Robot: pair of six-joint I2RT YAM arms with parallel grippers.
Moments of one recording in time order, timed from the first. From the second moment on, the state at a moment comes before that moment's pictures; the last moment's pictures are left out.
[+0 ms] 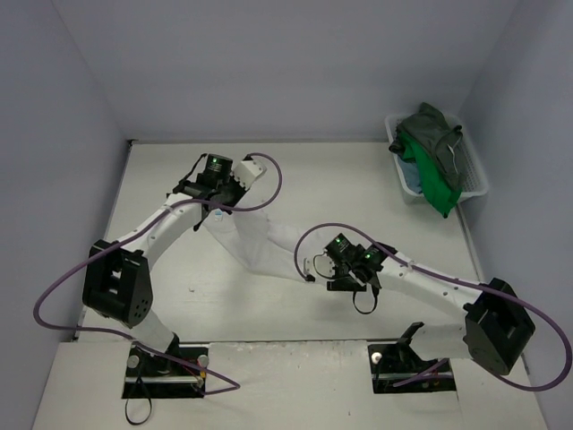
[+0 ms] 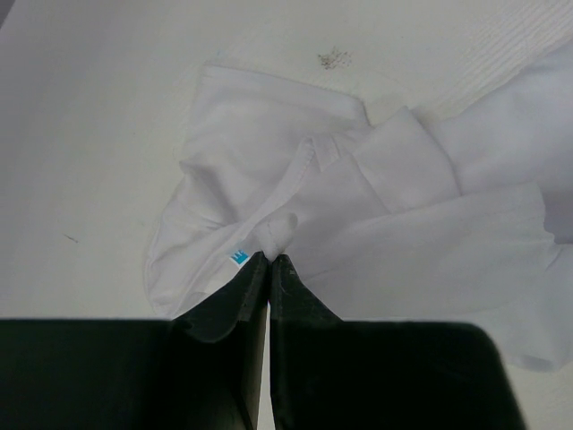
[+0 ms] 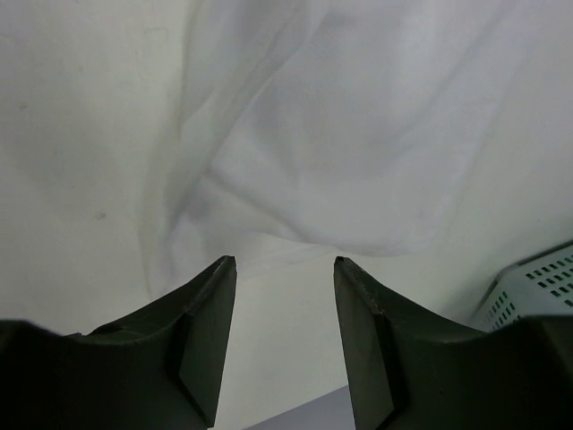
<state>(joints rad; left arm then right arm) -0.39 1.60 1.27 -0.45 0.05 0.44 0.78 1.26 0.71 -0.69 0.19 -0.80</state>
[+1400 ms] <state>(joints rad) -0.31 1.68 1.32 -0.43 0.06 0.44 0.97 1.48 0.72 -0.68 0.18 -0.64</state>
